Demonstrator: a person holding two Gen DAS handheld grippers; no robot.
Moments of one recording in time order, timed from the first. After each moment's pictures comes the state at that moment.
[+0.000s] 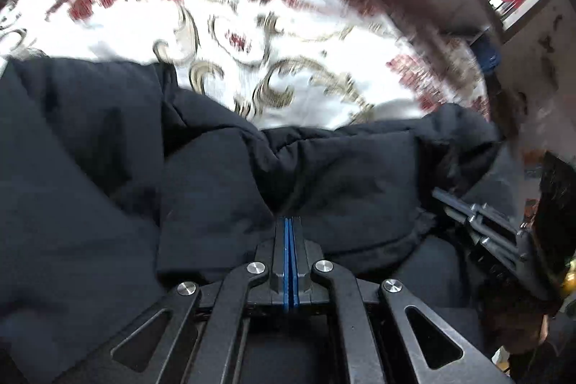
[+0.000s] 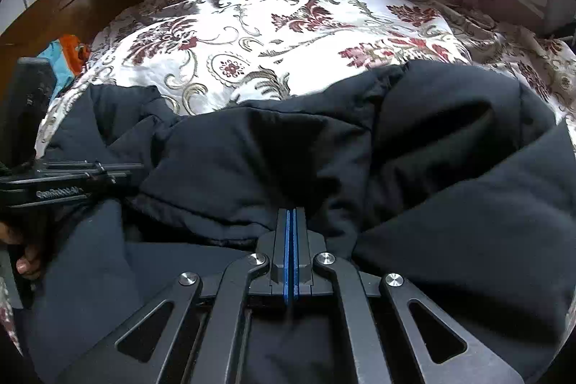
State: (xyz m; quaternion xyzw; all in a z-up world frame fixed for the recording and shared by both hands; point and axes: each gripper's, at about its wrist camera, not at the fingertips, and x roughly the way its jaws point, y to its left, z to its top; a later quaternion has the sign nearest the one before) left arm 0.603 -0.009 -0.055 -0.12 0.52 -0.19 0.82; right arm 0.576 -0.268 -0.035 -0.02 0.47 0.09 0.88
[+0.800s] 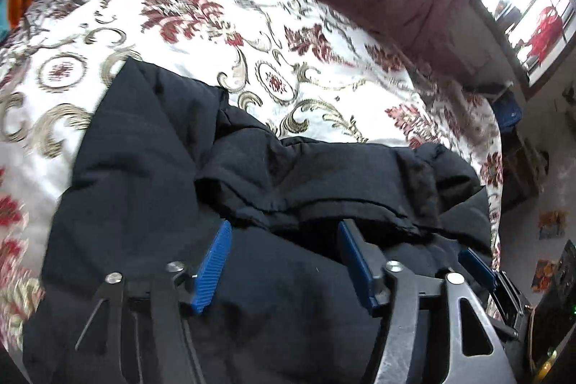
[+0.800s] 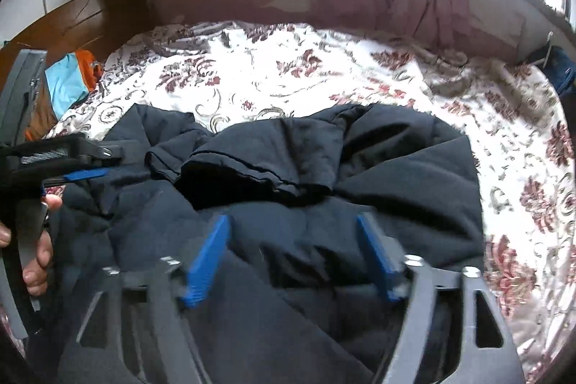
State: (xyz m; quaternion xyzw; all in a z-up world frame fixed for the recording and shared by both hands) left arm 0.536 0.005 0.005 -0.18 0.47 -0.07 0.86; right arm 0.478 -0.282 0.039 -0.03 0.39 0.08 0.92
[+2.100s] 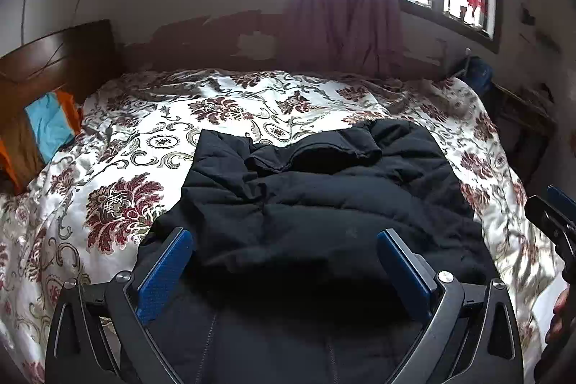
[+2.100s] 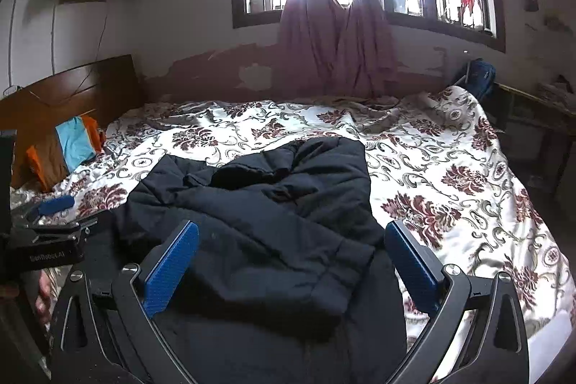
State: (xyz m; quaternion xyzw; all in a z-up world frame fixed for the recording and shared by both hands) left arm 0.287 -0.029 0.081 0.00 0.31 -0.03 0.95; right arm 0.242 -0.309 0.097 0.02 0.24 -0.01 0.97
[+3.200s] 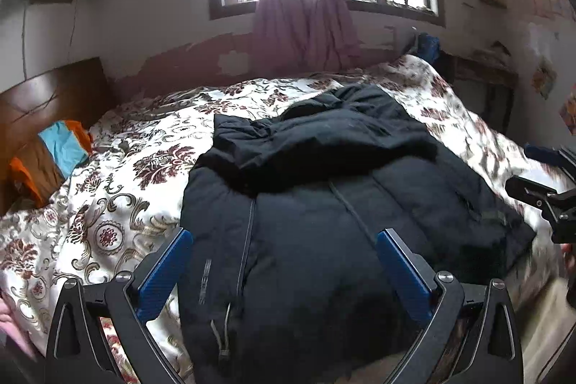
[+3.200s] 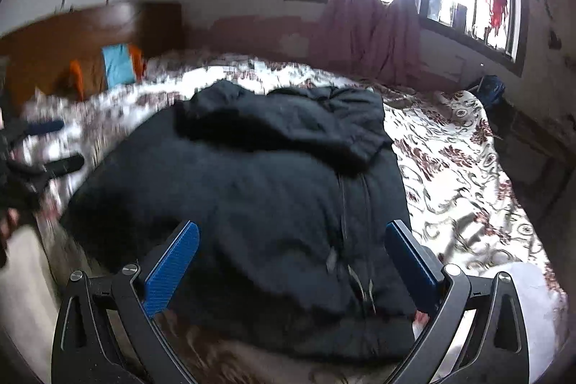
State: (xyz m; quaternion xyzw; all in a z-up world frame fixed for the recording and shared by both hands) left arm 0.076 0.019 0.048 0.08 0.27 -0.08 0.96; right arm 0.051 -0.274 0.041 -0.09 0.28 0.04 0.96
